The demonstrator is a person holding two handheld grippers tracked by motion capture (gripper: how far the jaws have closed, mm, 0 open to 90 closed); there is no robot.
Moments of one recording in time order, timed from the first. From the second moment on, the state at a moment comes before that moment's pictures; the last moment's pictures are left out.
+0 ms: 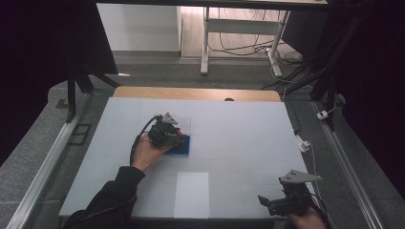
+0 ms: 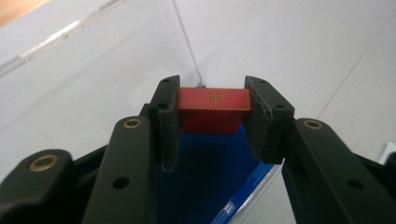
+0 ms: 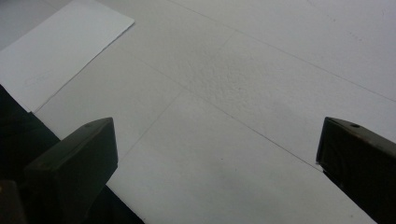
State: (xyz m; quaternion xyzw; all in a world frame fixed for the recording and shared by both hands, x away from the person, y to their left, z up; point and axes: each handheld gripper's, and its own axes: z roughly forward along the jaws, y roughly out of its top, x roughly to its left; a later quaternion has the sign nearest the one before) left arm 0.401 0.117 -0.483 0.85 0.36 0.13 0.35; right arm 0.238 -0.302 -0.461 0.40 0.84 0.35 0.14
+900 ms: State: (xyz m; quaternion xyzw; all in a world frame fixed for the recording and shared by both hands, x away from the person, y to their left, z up) left arm 0.398 0.102 -0.504 0.86 0.37 0.15 0.33; right arm 0.238 -0.301 -0.461 0.39 0.84 0.34 0.14
